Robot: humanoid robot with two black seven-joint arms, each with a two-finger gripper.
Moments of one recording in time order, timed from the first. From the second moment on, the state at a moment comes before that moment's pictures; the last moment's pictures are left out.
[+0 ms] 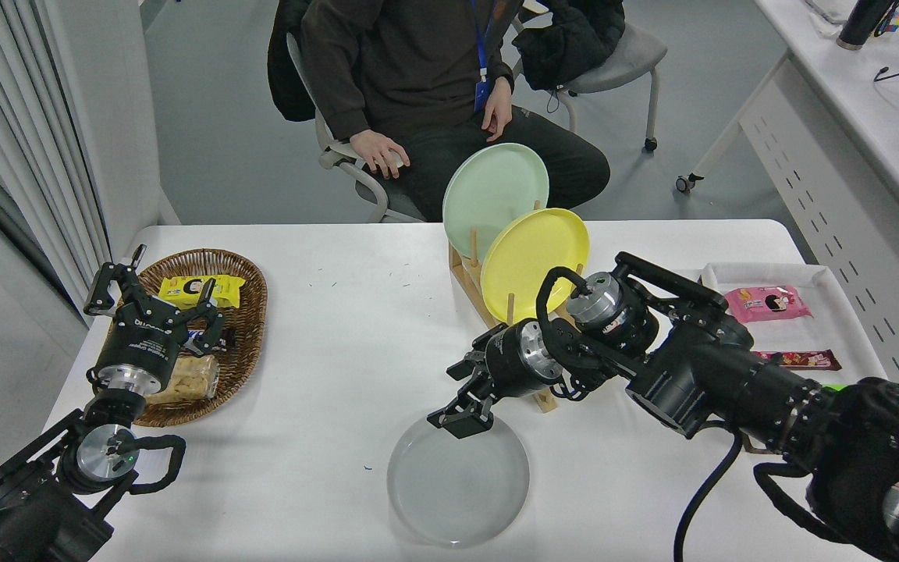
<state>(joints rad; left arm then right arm) -0.41 0.36 -1.02 -0.69 0.06 -0.47 -0.51 1.01 0.00 0.41 0.77 0.63 -0.53 -0.71</state>
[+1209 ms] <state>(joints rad) -0.41 0.36 -1.02 -0.69 0.06 -0.47 -0.51 0.99 -0.17 0.74 0.82 0.30 0.15 -0.71</state>
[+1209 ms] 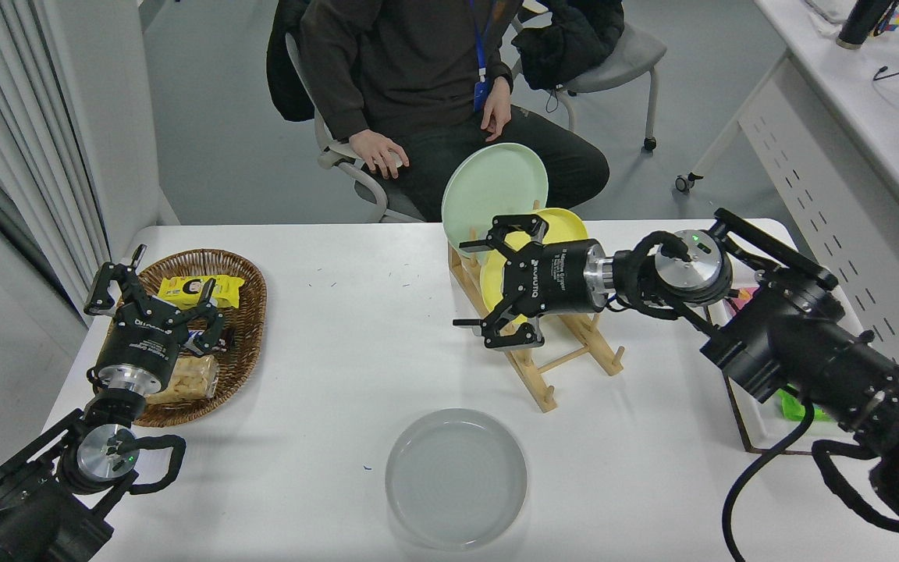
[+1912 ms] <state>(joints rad) -0.41 0.36 -1.02 -0.69 0.06 -0.47 -0.51 0.95 -0.19 0.90 0.83 0.04 0.18 -0.50</state>
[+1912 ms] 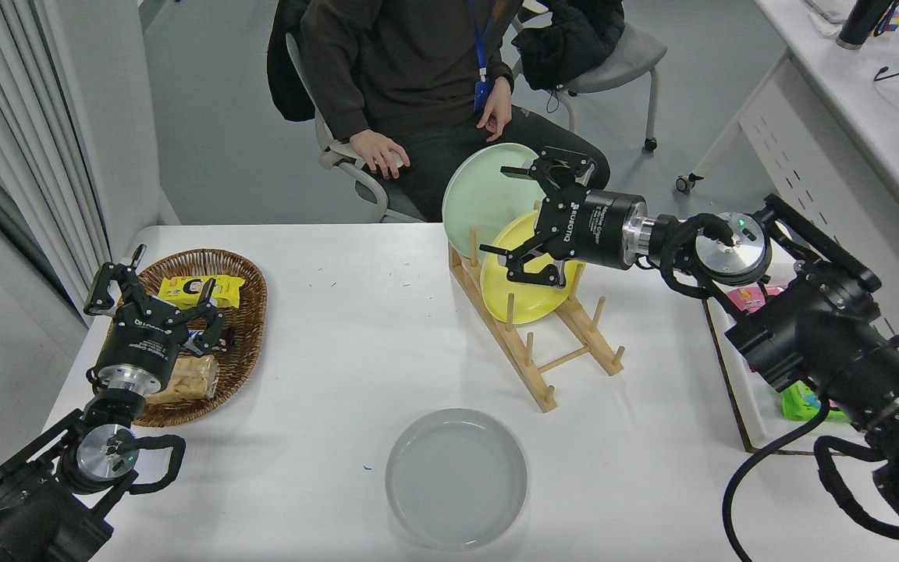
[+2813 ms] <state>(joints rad) -0.41 0.36 -1.02 -0.69 0.06 -0.47 -0.51 0.92 -0.31 0.97 0.82 -0.08 0.32 -0.16</state>
